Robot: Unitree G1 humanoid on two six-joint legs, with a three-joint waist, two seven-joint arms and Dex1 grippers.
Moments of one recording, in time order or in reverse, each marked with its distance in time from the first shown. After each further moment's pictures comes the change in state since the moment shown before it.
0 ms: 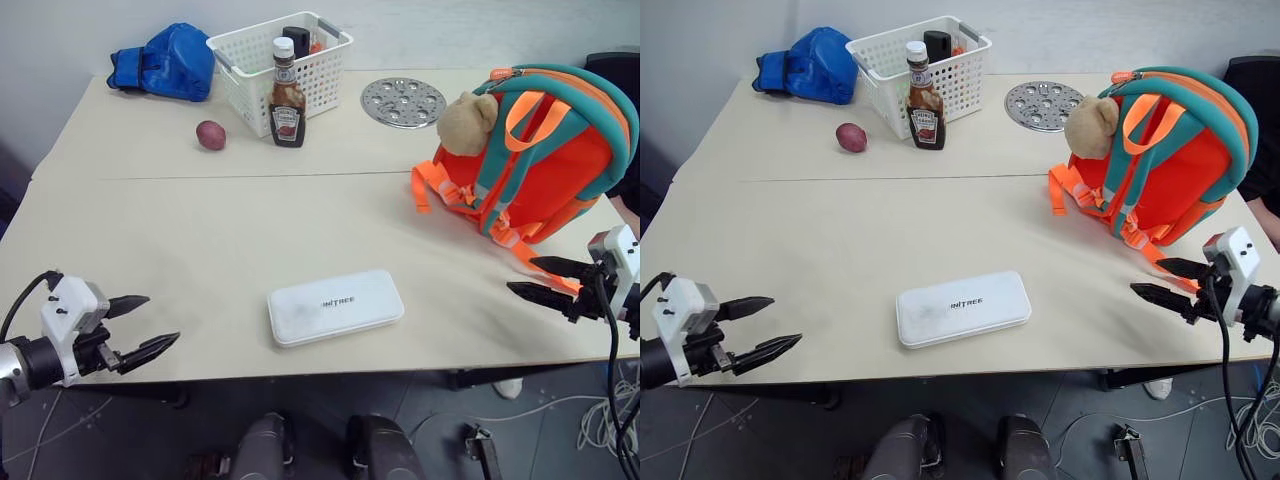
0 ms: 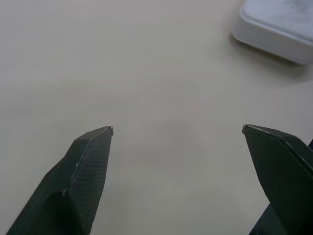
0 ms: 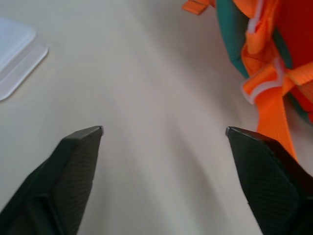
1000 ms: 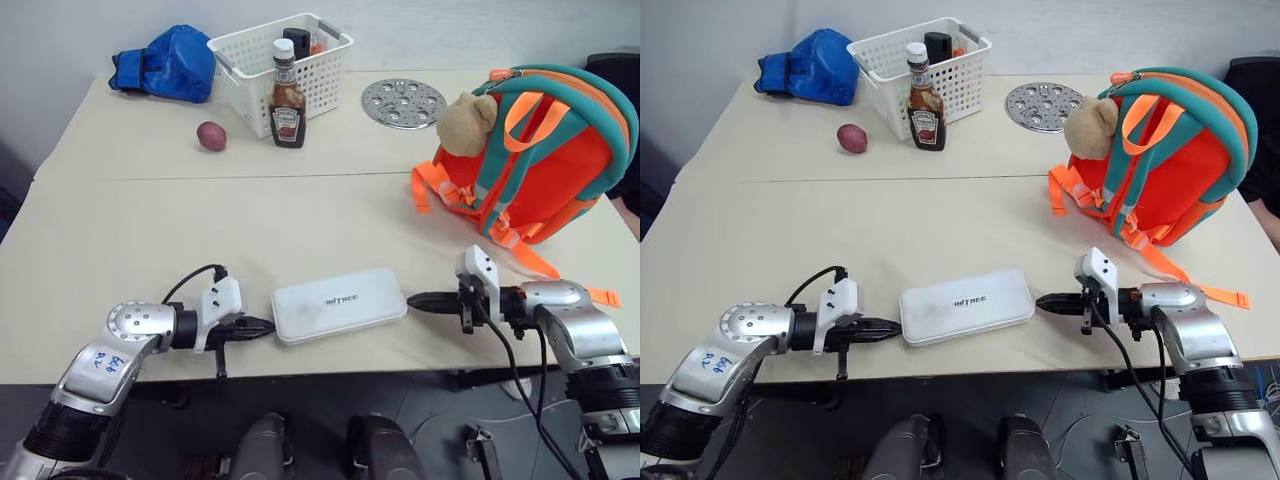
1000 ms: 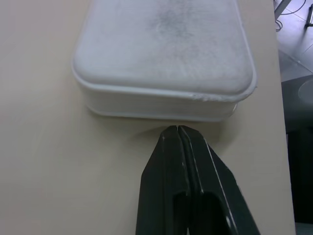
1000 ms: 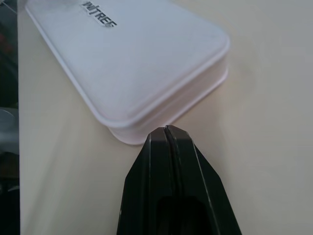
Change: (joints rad) left arm -0.490 -0.083 -0.707 0.223 0.228 -0.133 -0.073; right arm -0.125 0.233 0.361 -0.164 -0.092 -0.022 0.079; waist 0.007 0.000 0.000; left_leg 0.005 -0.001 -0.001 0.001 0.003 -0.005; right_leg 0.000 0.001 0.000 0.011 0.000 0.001
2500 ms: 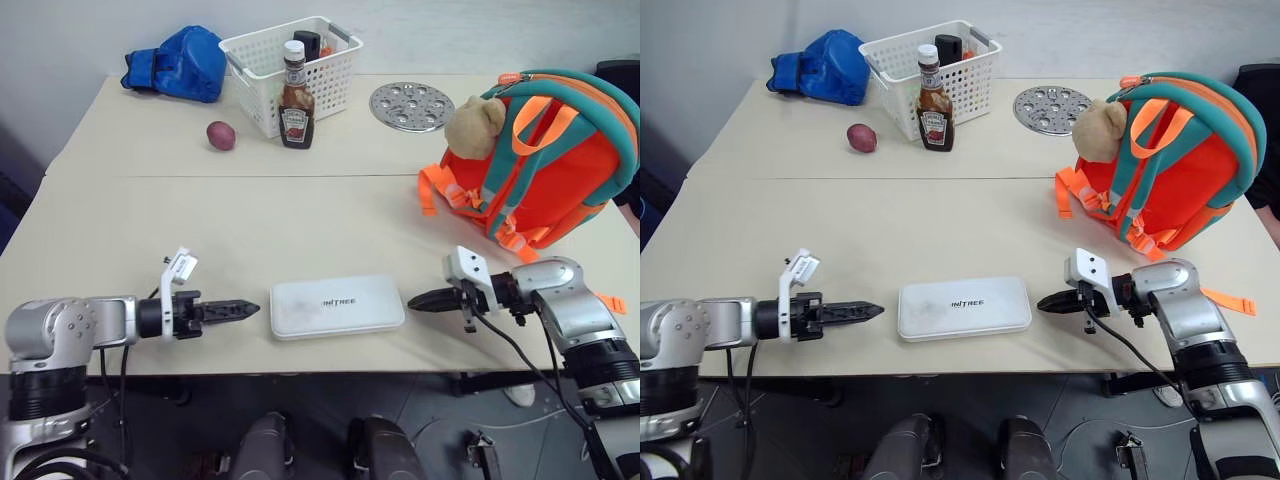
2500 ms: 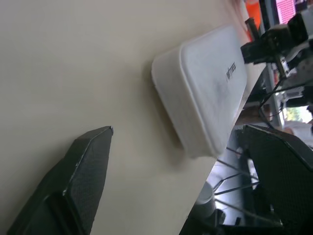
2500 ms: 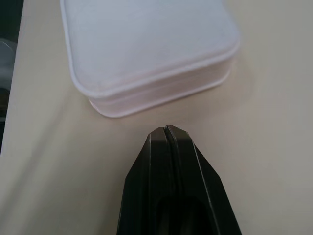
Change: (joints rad) left arm -0.204 -0.103 0.412 0.140 -0.528 1.168 0.273; right arm -0.166 -0.029 0.128 0.191 -0.169 -0.239 0.137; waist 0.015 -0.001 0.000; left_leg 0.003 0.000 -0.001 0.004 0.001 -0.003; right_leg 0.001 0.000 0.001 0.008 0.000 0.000
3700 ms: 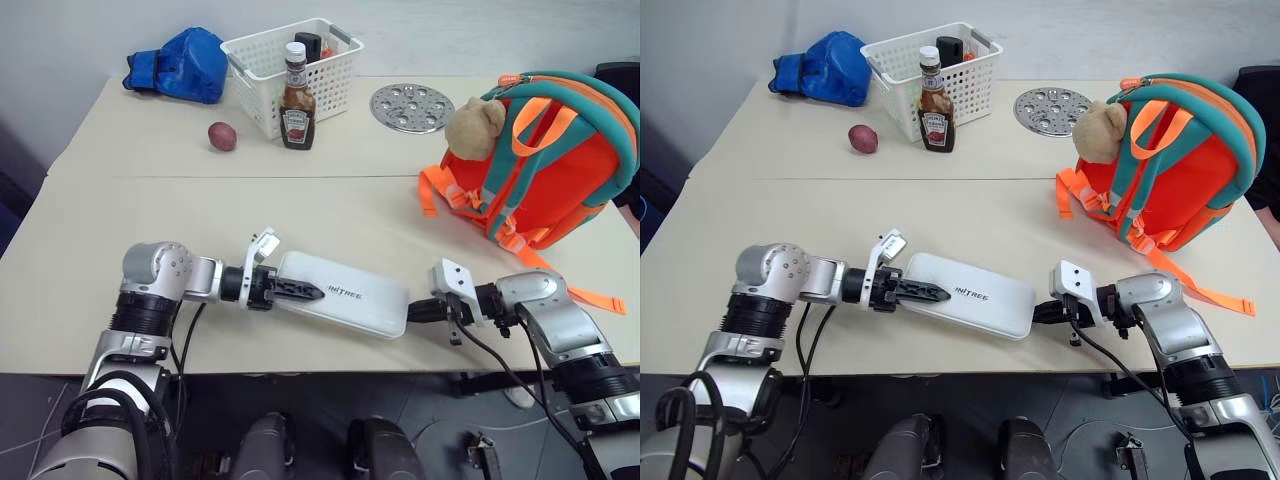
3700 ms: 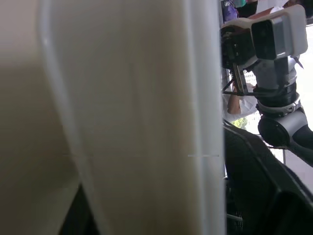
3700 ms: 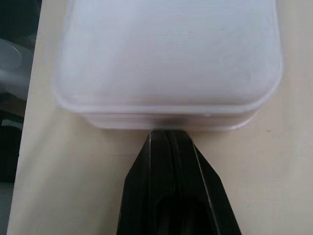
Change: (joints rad) left arm -0.379 -0.147 -0.360 0.345 0.033 -0.047 -0.103; right arm 0.090 0.029 0.000 -0.137 0.002 0.043 -0.063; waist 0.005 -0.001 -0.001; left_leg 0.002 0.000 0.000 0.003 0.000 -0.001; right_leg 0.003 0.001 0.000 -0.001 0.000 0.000
